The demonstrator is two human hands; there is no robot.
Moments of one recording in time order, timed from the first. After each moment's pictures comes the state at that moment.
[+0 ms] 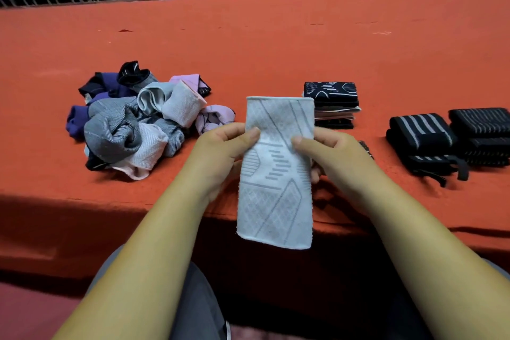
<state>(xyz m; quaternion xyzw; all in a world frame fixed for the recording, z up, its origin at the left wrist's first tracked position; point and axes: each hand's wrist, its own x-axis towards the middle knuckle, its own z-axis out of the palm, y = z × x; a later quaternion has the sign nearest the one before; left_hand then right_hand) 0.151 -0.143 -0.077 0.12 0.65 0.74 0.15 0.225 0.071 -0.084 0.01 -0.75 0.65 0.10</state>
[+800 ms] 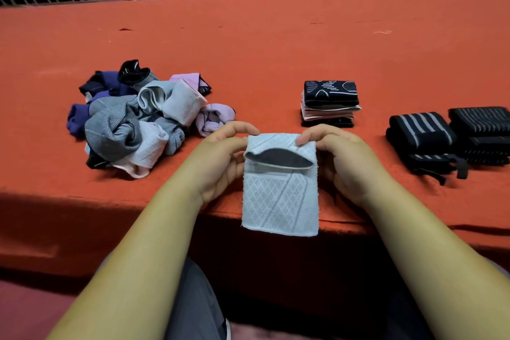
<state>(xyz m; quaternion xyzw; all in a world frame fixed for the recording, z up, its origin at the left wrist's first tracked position) 0.147 -0.147 -0.076 0.11 0.61 0.75 0.21 0.221 0.076 -0.088 -0.04 -0.69 0.71 0.09</state>
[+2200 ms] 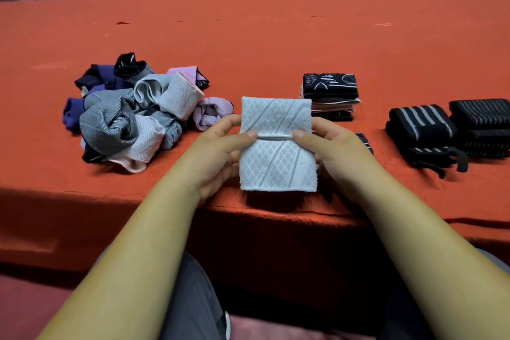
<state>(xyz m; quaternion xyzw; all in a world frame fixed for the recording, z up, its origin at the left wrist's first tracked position) 0.150 -0.151 -0.080 0.13 0.64 0.73 0.22 0.226 0.070 -0.089 -0.01 -0.68 0.73 0.08</state>
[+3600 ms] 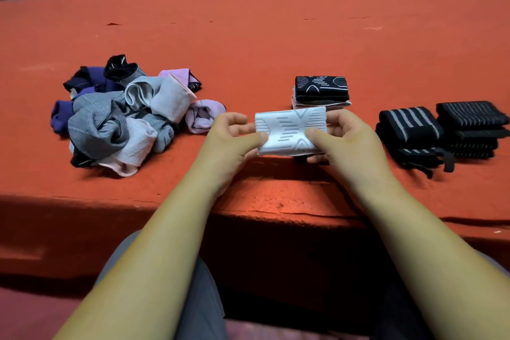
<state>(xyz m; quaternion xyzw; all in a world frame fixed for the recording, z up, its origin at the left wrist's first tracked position) 0.141 -0.115 -0.094 0.12 0.64 0.75 0.10 0.229 0.083 -0.085 -0.11 -0.74 0.62 0.24</state>
